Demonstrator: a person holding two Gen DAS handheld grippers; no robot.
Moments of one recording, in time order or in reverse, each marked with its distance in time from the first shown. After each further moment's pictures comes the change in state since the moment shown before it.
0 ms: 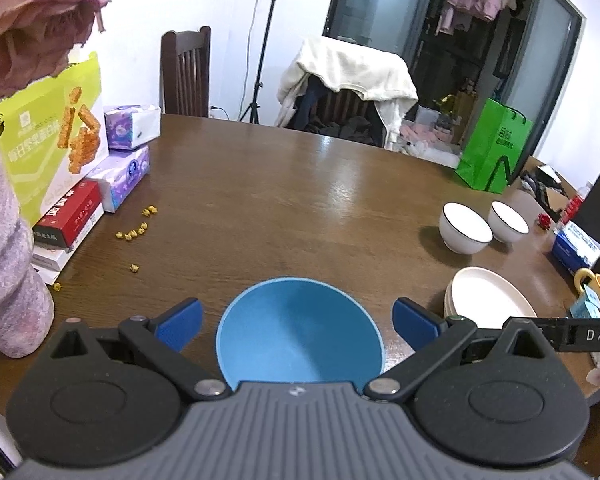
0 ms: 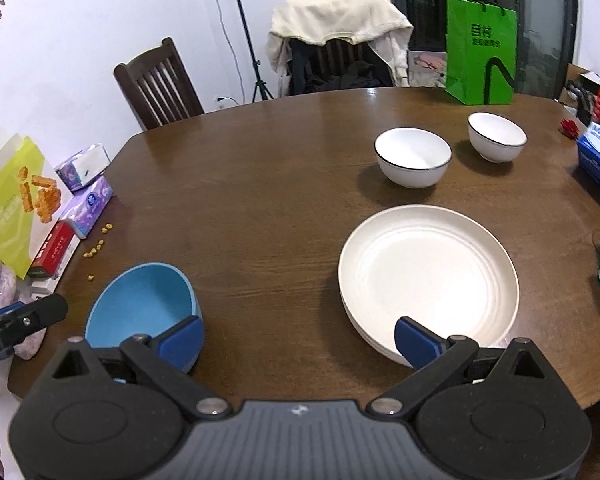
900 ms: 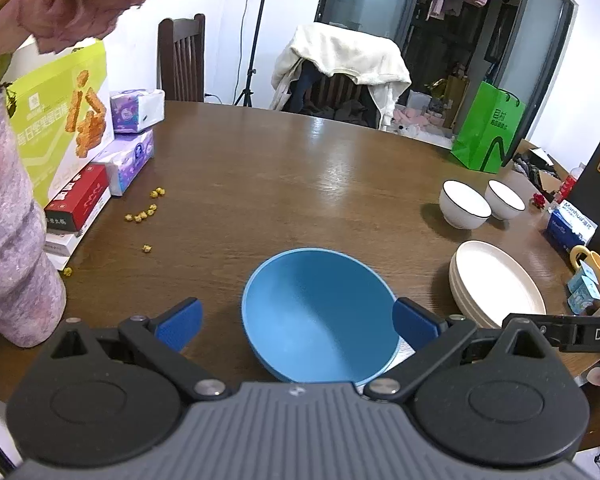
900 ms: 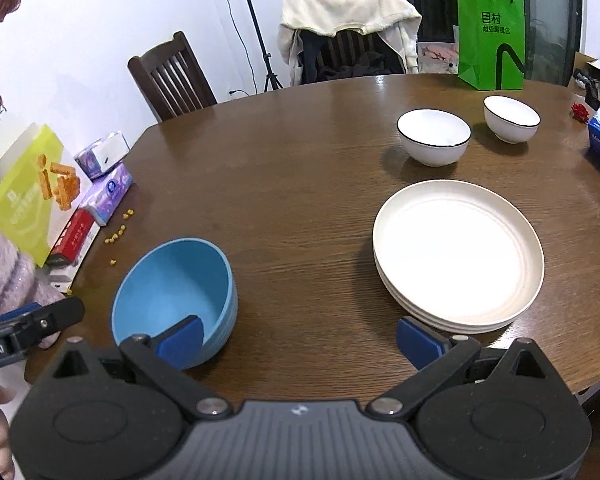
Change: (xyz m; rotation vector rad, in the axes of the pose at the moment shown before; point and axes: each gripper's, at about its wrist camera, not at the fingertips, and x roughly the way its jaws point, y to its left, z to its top) left arm -0.011 0.025 -0.015 0.035 0.048 -0.034; right arm -0.008 0.025 -0.029 0.029 0.012 0.030
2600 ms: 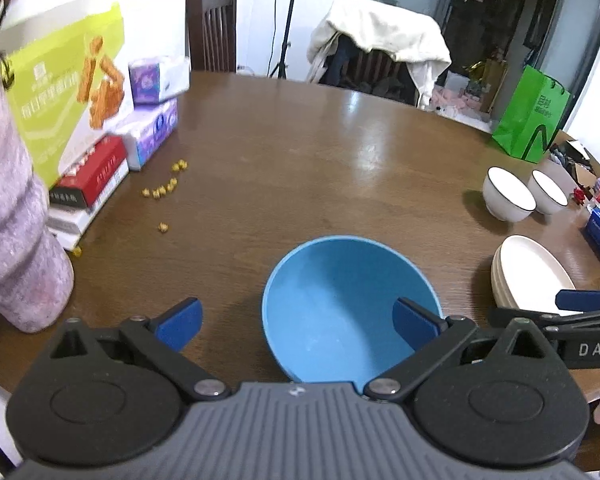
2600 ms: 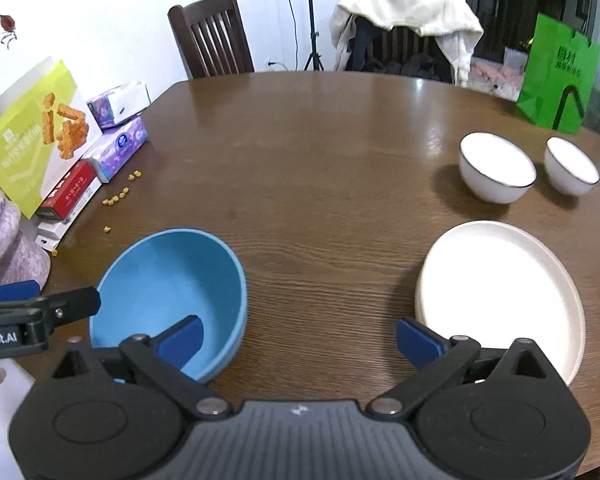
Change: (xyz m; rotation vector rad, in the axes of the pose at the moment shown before) left arm 0.038 0.001 0.008 -0.041 0.068 0.112; right arm 0.055 0.035 0.033 -0.227 0.058 -0.007
